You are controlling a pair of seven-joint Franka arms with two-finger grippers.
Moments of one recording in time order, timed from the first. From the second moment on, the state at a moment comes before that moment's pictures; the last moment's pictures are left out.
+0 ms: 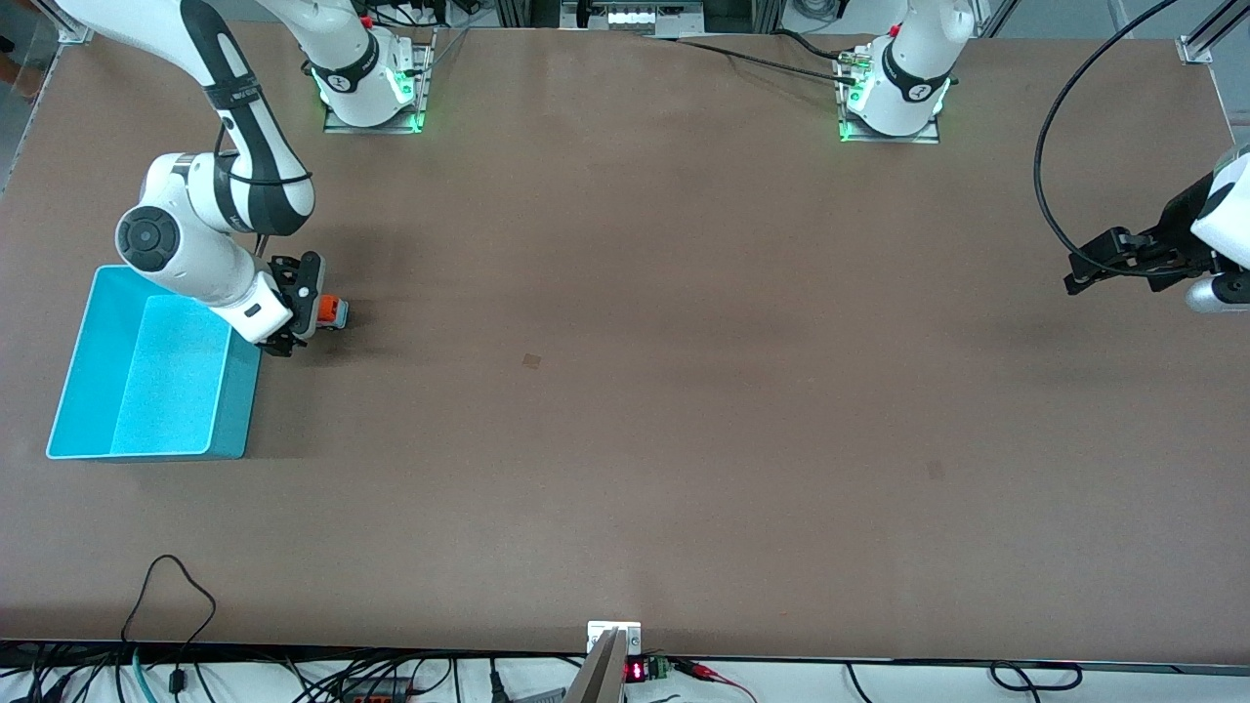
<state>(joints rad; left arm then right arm) 0.01 0.04 0.02 -1.63 -0.02 1.70 -0.03 0.06 0.23 -0.05 -2.30 -0.03 2.44 -1.48</state>
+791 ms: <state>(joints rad) 0.01 0.04 0.01 -1.63 -0.01 1.68 -0.03 0.05 0.24 -0.05 -2.42 -0.03 2.61 -1.48</state>
